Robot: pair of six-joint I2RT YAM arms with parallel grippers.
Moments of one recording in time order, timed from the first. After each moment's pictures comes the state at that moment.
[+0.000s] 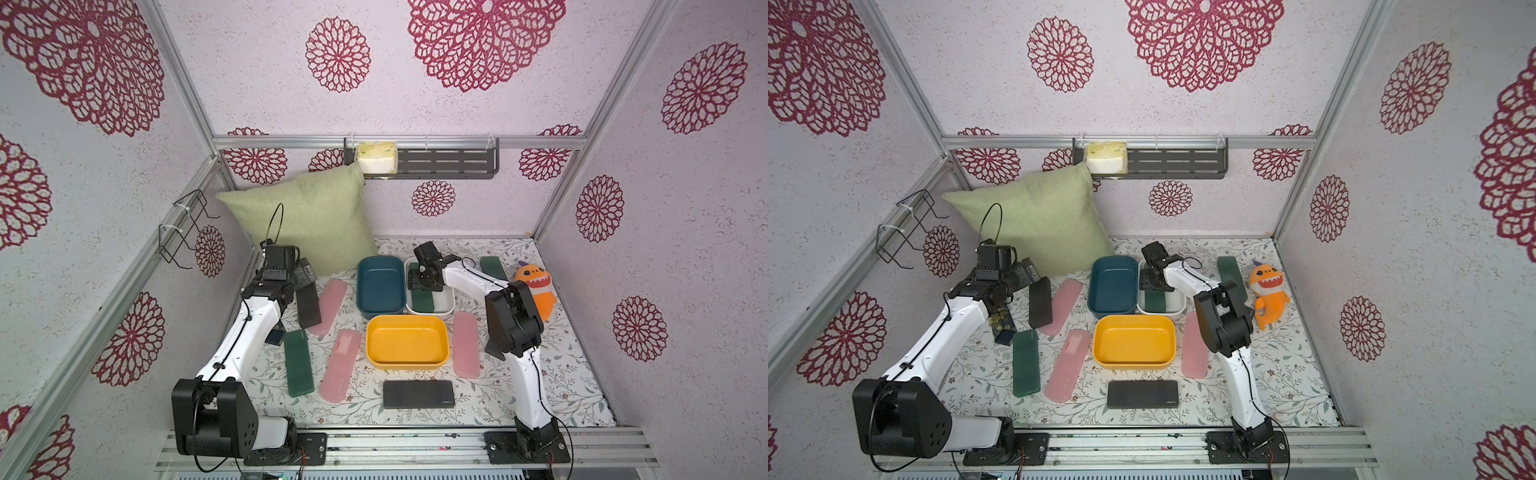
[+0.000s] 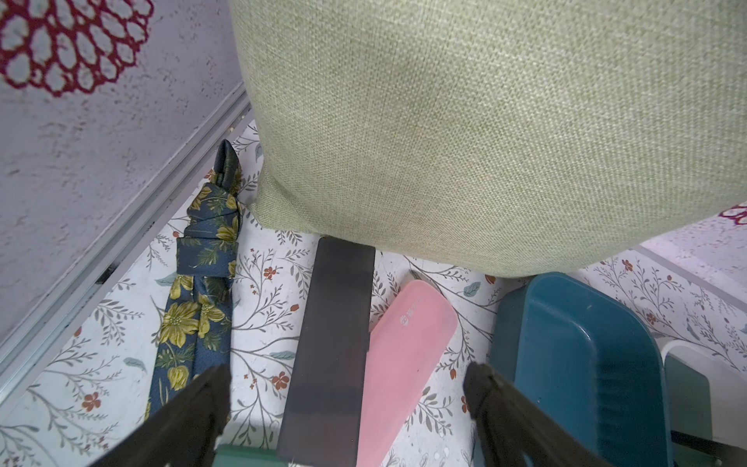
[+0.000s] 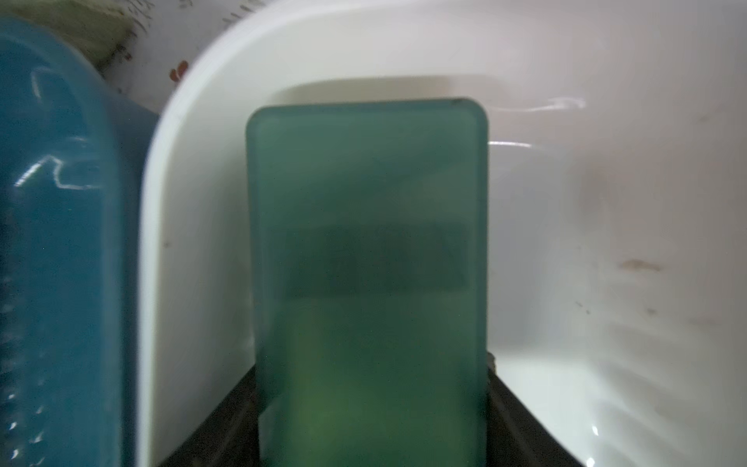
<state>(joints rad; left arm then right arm) -0.06 1.39 1.15 -0.49 -0.26 -0.49 0.51 2.24 1.78 -0.61 0.10 0.47</state>
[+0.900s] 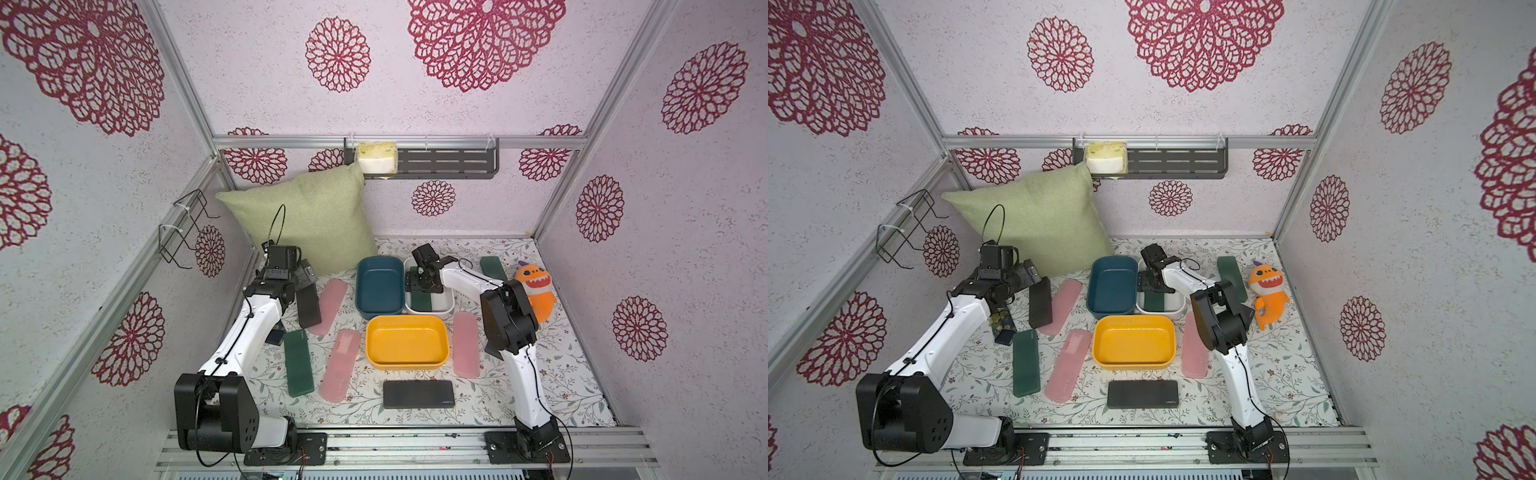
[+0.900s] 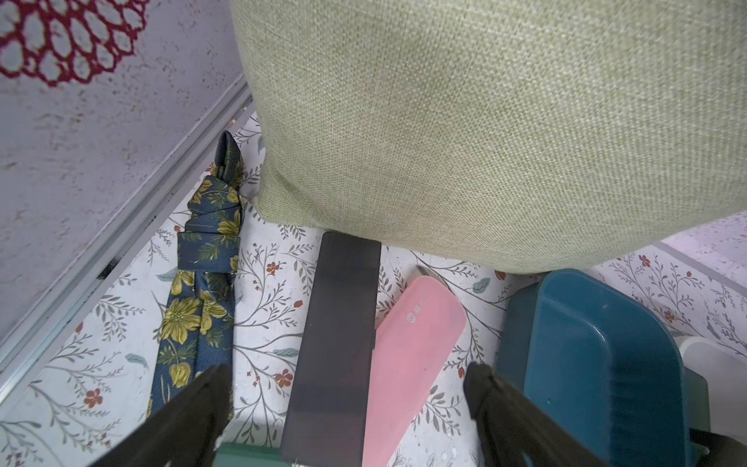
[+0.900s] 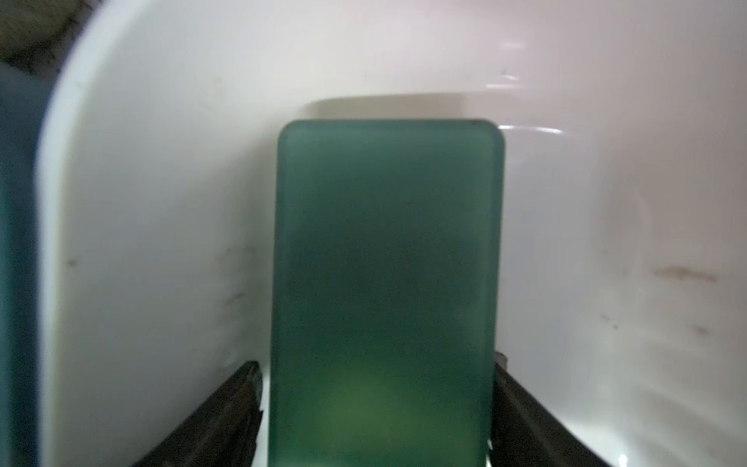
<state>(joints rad) -0.06 1.41 1.15 -0.50 -0.27 -0.49 0.51 2.28 1.81 -0.61 0.10 0.47</state>
